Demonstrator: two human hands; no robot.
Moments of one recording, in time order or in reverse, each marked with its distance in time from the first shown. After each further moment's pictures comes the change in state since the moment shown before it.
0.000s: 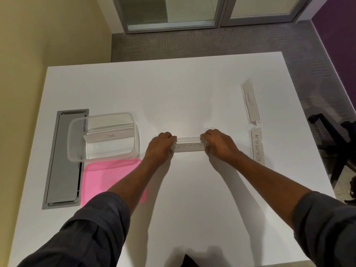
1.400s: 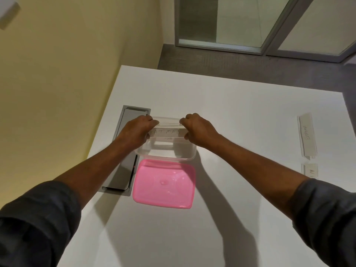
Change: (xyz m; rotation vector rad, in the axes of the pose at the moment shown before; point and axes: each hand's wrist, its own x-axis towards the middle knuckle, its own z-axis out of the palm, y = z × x) left_hand -0.114 -0.231 -0.160 0.150 0.168 -0.053; right_hand 0.153 -0.277 -0.047 -0.182 0.015 -0.306
